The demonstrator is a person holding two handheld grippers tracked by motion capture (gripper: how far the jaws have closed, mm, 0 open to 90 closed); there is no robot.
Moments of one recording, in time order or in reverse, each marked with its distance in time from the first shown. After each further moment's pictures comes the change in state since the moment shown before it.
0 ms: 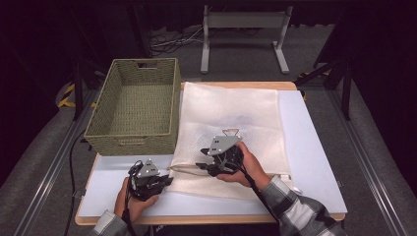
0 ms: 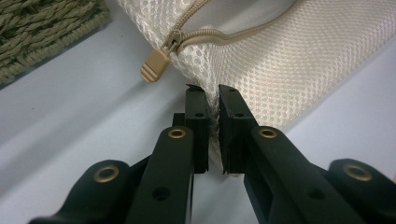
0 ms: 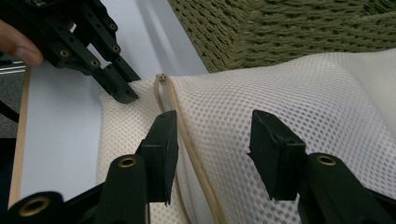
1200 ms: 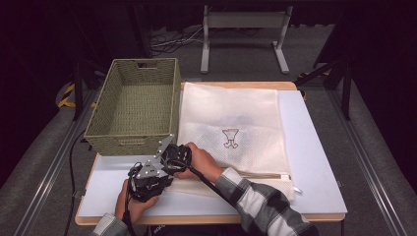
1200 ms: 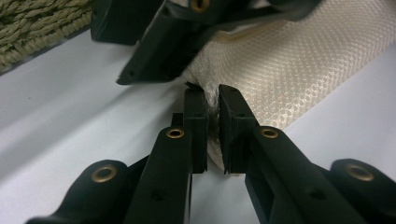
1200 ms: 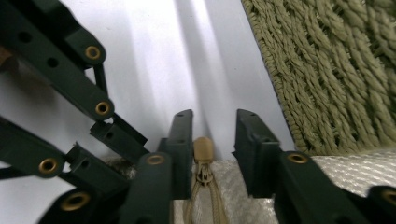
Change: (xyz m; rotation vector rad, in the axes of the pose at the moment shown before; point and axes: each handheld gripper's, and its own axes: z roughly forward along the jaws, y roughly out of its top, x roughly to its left) left arm 0.000 -0.005 0.002 -0.009 0.005 -0.023; right arm 0.021 0.057 0.126 0.309 0.110 -0.076
